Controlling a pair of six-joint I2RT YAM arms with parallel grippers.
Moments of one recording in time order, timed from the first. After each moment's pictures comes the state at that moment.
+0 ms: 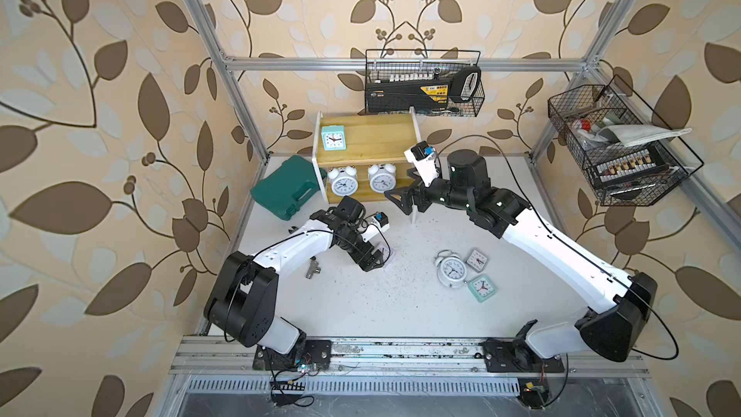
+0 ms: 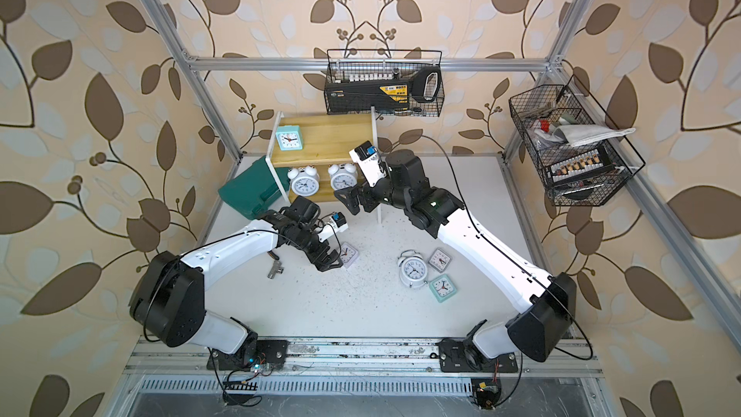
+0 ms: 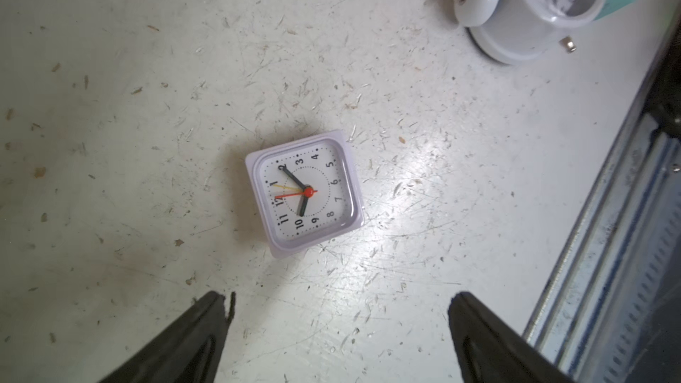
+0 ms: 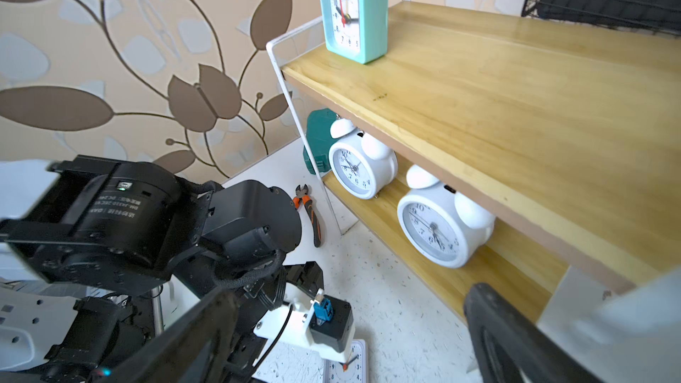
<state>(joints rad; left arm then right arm) -0.55 1.52 0.98 -0.67 0.37 0.32 0.66 1.41 1.40 -0.36 -0.22 0.09</state>
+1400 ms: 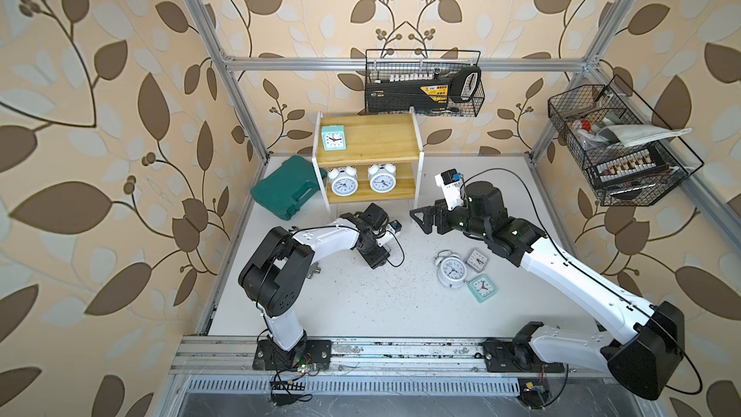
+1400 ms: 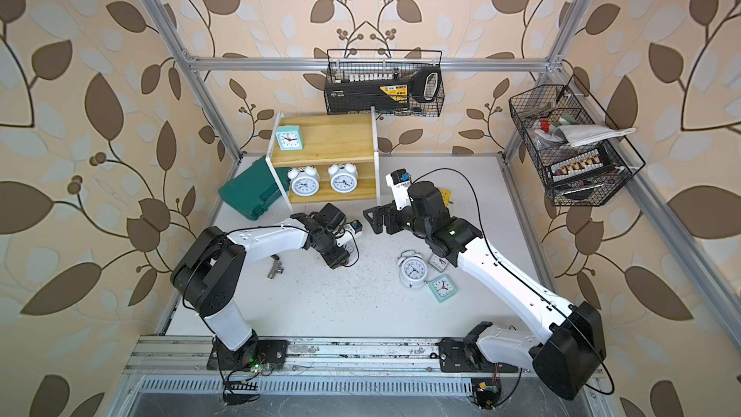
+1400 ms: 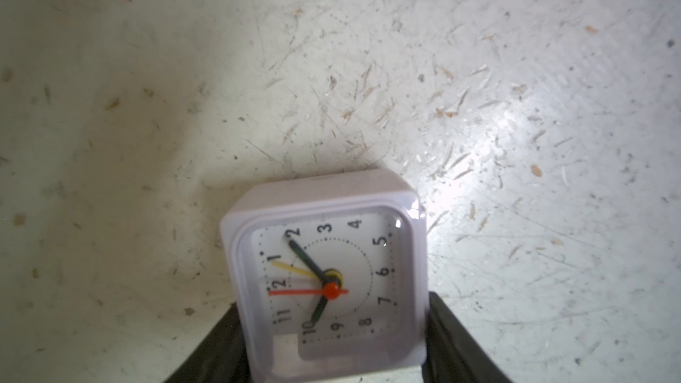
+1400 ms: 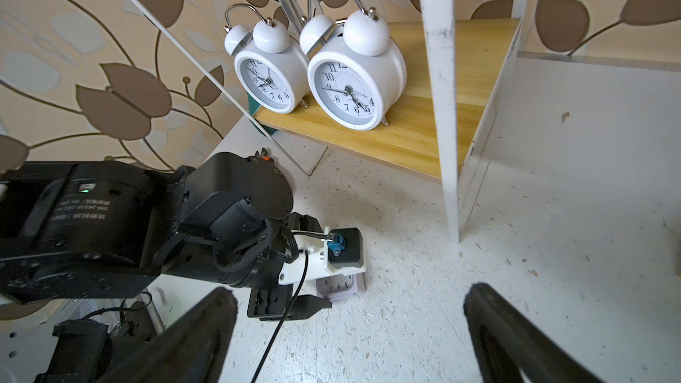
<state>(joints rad) -0.66 1.70 1.03 -0.57 0.10 0.30 0.59 1.22 1.05 -0.32 -0.14 0.35</state>
